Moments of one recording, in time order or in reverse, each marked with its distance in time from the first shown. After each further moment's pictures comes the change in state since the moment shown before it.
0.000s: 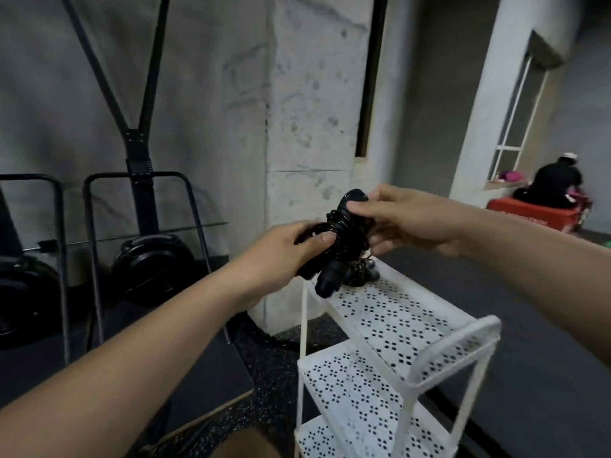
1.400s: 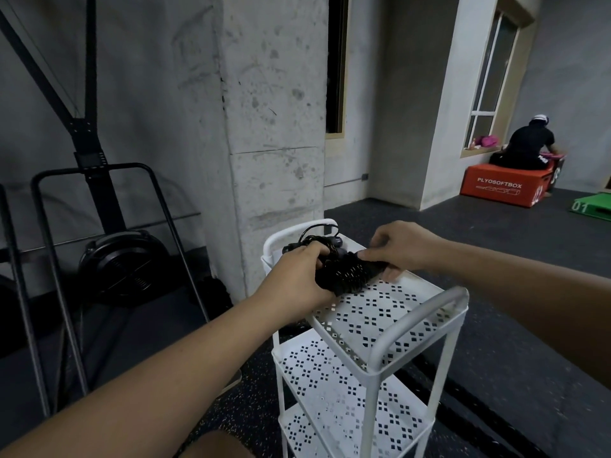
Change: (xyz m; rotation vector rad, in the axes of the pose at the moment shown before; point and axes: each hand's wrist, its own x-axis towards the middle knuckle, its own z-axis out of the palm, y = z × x) left_hand 0.067 -0.077 0.120 0.561 -0.051 0.046; right_hand 0.037 0.171 -0.071 -0.516 0.173 0.254
